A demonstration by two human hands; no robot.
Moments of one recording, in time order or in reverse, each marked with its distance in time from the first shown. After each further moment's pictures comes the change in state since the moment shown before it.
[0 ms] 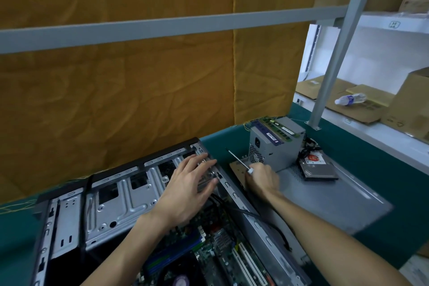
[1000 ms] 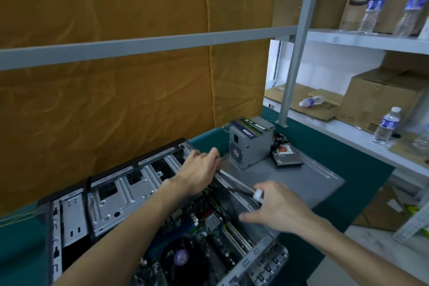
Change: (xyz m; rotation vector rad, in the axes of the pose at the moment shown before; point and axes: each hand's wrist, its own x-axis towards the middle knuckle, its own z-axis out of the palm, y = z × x) left_hand 0.032 0.036 0.000 0.055 -0.127 0.227; right_hand -0.194 -0.025 -0.132 -0.020 -0.166 -0.060
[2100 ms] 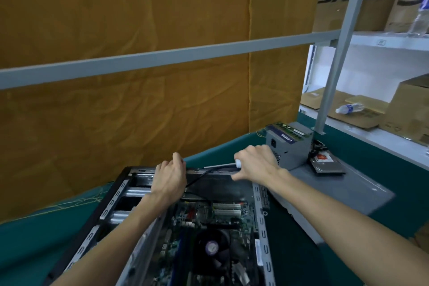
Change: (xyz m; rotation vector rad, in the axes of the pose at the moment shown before) left_hand -0.105 -0.095 -0.053 0.242 0.291 -0.425; right_hand 0.117 -0.108 0.024 -0.590 0.245 -0.458
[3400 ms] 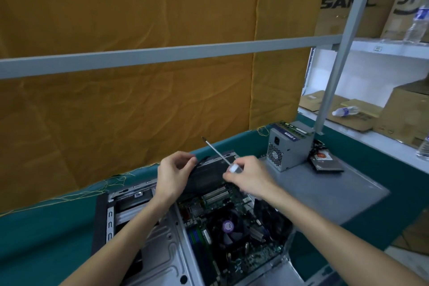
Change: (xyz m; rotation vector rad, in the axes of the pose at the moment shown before) left_hand -0.036 0.006 -0.034 -0.869 0.120 -0.231; right_hand -0.046 -0.063 -0.014 0.996 -0.065 0.396
